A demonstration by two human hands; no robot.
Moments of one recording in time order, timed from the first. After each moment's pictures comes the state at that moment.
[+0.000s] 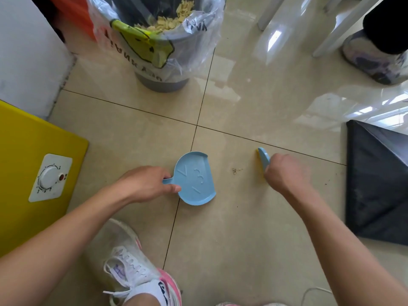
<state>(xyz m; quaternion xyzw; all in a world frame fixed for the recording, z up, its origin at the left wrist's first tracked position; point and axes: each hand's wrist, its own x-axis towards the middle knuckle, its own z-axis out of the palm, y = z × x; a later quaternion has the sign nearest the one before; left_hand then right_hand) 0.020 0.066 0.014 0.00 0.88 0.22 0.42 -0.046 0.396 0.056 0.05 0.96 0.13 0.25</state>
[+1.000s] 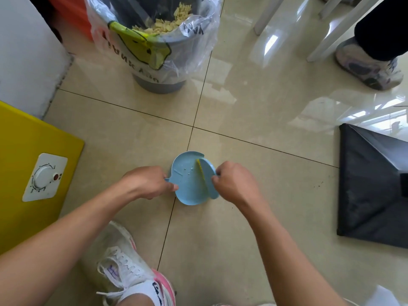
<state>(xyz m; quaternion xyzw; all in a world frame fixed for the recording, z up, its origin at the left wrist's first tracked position) 0.010 0.082 0.019 -0.08 0.84 0.24 0.47 -0.013 0.305 0.061 0.00 0.94 -0.09 0.33</state>
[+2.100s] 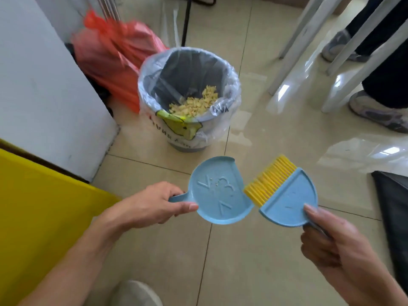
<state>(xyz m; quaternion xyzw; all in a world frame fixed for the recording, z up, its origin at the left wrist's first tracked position) -0.041 0.006 0.109 -0.01 0.81 0.46 0.36 -0.015 0.354 0.172 0.23 0.55 -0.76 0.24</state>
